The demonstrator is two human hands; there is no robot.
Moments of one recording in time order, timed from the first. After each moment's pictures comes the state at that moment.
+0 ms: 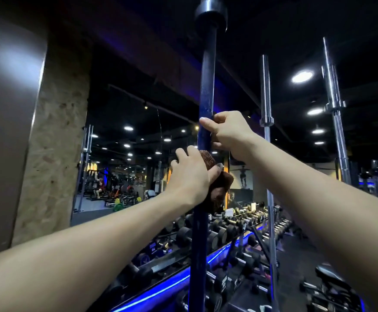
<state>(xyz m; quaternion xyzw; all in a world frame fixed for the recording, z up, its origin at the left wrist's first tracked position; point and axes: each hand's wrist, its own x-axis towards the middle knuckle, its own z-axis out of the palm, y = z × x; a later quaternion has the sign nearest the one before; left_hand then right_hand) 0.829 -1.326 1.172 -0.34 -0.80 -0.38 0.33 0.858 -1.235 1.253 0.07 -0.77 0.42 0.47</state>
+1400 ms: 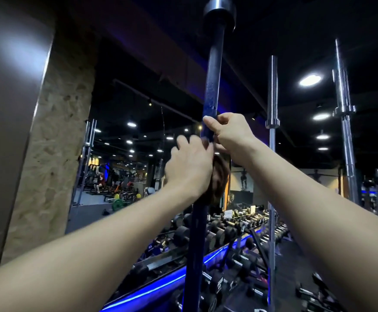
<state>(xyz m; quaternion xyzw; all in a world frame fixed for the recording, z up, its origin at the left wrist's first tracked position) 0.811 -1.315 1.182 -0.26 -0.80 -0.34 0.43 0.827 -1.227 1.250 0.07 -0.75 0.43 0.49</state>
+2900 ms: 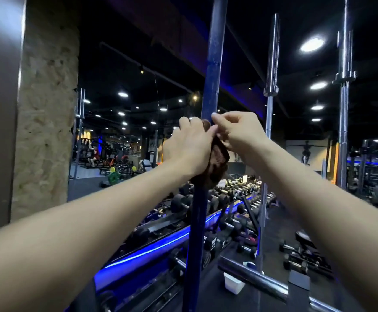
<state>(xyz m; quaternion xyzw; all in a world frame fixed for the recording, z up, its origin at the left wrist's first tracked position) 0.813 -1.330 1.154 -0.29 -0.81 -0.33 0.39 0.856 -1.234 1.177 0.05 -0.74 0.50 0.45</state>
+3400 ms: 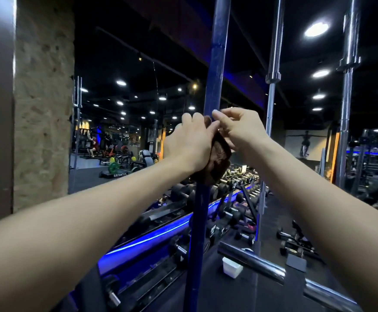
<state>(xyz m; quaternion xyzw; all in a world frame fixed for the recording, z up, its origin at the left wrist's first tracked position) 0.809 -1.332 1.128 -0.32 -0.80 -0.33 0.39 0.857 -1.239 1.156 0.05 -0.72 0.52 0.45</state>
